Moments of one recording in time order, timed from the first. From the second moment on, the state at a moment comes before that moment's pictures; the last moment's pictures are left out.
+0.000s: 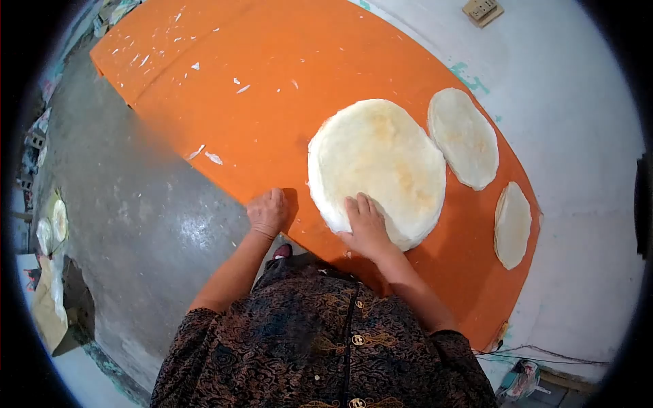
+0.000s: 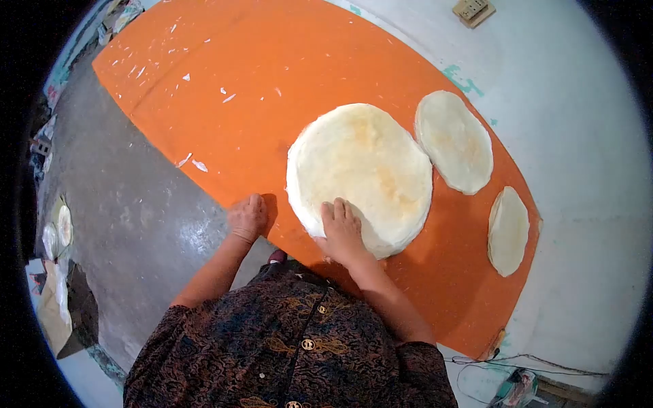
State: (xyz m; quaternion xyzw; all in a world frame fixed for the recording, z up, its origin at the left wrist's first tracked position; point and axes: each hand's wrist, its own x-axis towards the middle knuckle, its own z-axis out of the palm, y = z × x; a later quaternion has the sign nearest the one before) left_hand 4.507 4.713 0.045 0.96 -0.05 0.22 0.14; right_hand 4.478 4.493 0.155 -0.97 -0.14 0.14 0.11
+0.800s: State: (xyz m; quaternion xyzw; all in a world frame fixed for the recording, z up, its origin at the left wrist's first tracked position) left_hand 4.508 4.720 0.041 0.96 -0.10 0.21 0.17; right_hand 4.467 4.517 0.119 -1.00 -0.08 -0.04 -0.03
